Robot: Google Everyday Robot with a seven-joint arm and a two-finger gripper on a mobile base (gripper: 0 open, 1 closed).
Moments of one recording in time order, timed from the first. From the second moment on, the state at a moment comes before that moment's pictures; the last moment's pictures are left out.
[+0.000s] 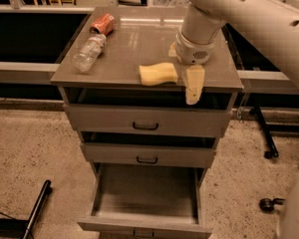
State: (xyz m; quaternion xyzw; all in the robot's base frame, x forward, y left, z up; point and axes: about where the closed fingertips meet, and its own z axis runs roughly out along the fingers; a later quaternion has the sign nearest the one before) arm 0.619 -0.106 0.849 -0.77 0.63 -0.01 0.11
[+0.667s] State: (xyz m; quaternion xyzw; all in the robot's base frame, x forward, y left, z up) arm 0.654 -0.069 0.828 -0.80 0.59 0.03 0.12
